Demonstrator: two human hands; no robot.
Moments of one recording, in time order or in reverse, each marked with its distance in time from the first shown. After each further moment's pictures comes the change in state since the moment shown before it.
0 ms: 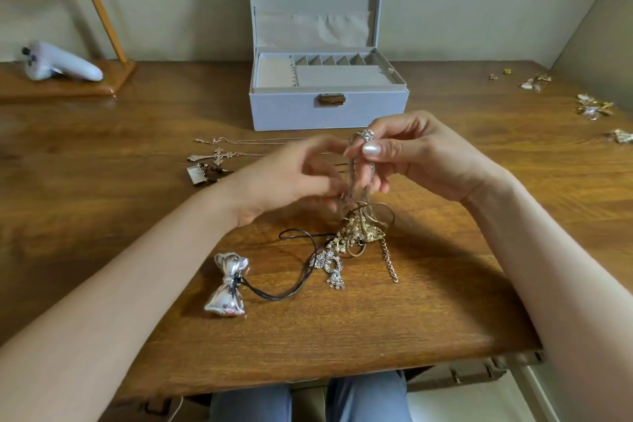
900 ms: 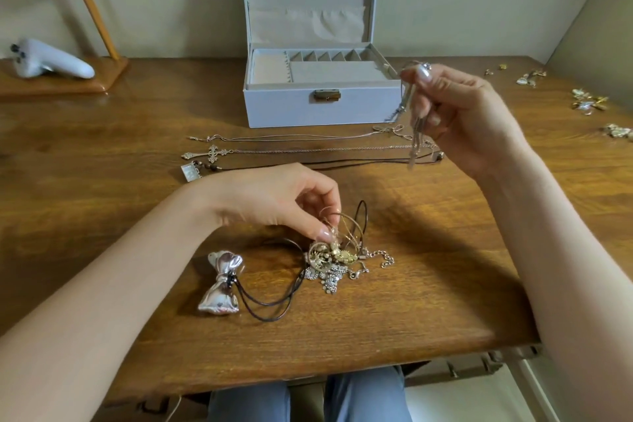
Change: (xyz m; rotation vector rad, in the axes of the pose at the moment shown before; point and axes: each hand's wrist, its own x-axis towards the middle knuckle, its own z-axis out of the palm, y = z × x) left_hand -0.008 0.003 -0.004 0.324 -0.298 -0.087; right_hand -0.005 -0.013 -0.024 0.136 0.554 -0.099
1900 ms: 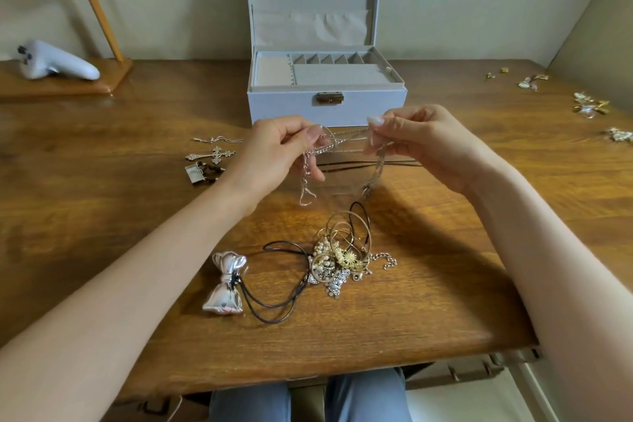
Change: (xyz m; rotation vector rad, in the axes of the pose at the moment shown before) left_hand 0.020 -0.009 -0.002 -0.215 0.778 0.120; right_hand 0.000 0.018 0.010 -0.382 -0.171 0.112
